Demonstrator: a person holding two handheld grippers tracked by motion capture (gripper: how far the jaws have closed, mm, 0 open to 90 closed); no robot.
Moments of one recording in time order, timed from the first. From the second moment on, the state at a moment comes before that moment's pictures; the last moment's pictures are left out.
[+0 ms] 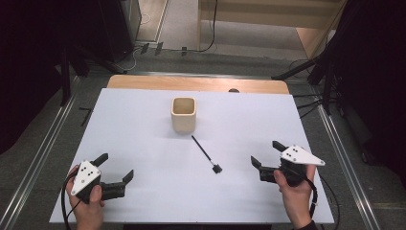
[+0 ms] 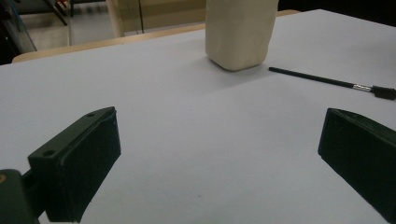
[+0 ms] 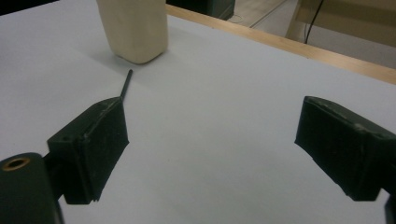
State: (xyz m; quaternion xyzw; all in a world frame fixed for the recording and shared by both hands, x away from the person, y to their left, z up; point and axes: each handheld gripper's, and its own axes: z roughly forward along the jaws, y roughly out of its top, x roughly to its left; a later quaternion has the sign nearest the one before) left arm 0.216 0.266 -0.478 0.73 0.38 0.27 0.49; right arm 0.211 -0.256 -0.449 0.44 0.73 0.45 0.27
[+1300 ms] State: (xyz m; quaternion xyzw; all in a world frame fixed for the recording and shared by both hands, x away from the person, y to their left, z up) left arm 0.217 0.259 -0.481 0.75 0.37 0.26 0.49; right arm 0.310 -0.139 -0.454 0.43 0.85 0.31 0.06
